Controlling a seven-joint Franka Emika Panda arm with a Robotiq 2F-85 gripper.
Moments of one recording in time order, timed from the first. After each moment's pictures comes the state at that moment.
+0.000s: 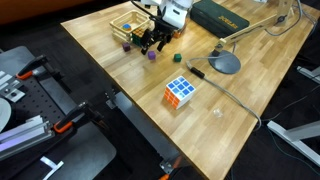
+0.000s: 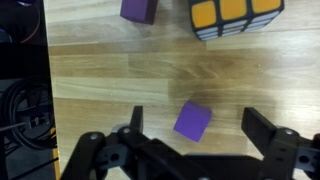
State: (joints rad) arm -0.05 0.69 -0.18 -1.90 0.31 2.21 1.22
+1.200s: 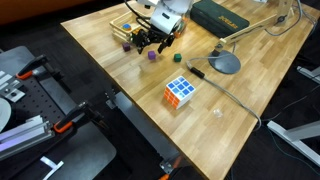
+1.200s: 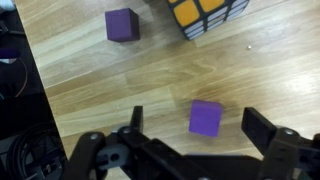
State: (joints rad) arm -0.07 0.60 -0.18 -2.06 0.46 2.36 1.34
